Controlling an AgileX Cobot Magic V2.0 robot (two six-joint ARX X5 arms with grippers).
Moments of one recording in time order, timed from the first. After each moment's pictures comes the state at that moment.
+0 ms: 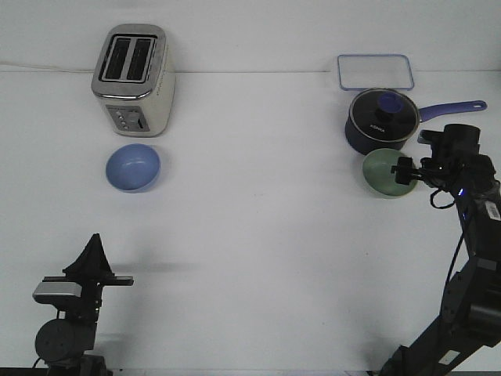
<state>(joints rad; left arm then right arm) -0.10 0.01 0.03 0.27 -0.10 -0.08 -0.28 1.80 1.48 -0.73 -0.09 -0.02</state>
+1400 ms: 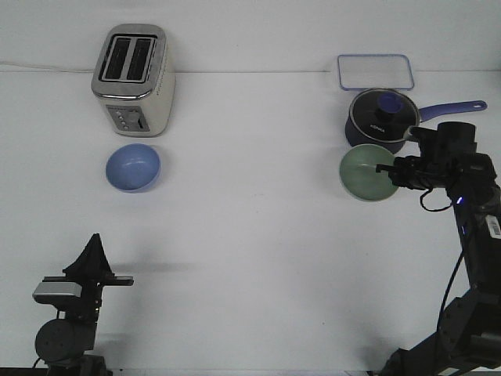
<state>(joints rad) -0.10 0.01 0.03 0.27 -0.10 -0.08 -0.19 1.66 1.49 -0.88 -0.34 0.02</state>
